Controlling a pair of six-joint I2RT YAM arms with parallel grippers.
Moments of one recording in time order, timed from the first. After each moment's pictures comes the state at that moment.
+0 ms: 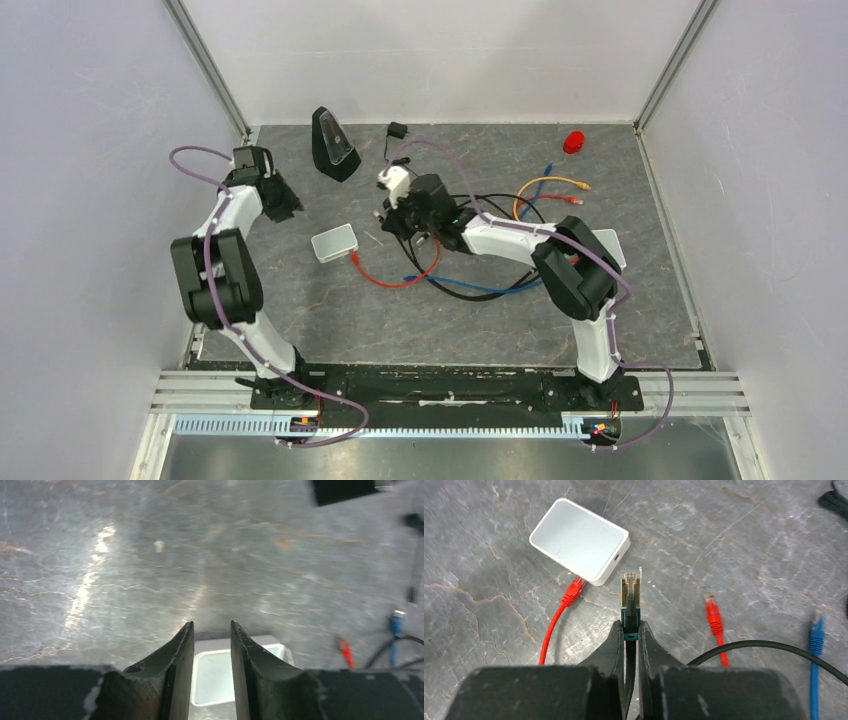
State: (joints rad) left arm 0.18 1.68 1.23 -0.44 0.12 -0.43; right arm 0.77 2.00 1.33 0.24 -0.27 0.02
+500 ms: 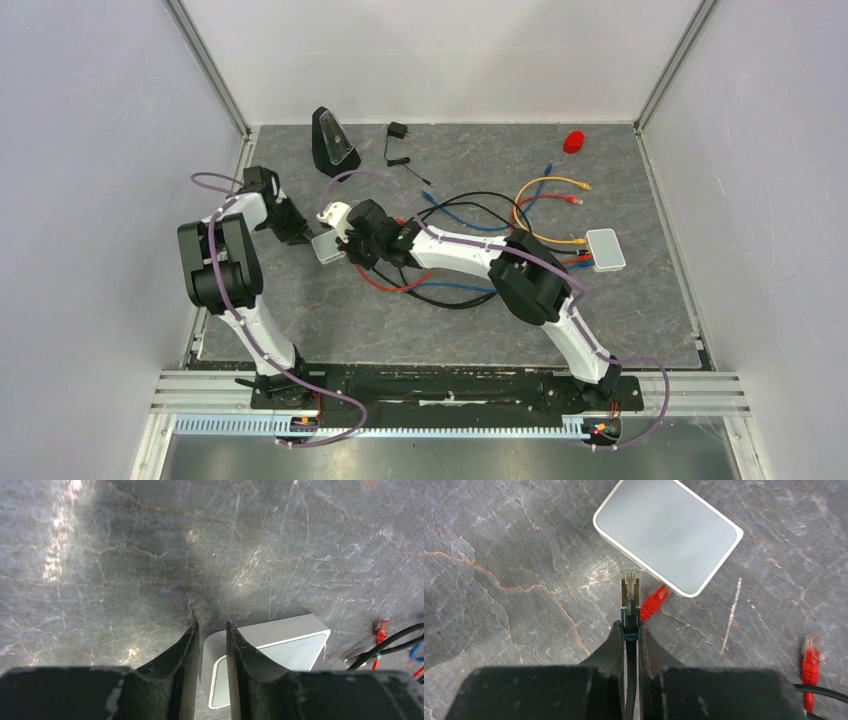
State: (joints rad) left arm 0.22 1.88 1.19 -0.53 0.24 -0.41; right arm 1.01 2.24 1.72 -0.16 -0.06 -0.09
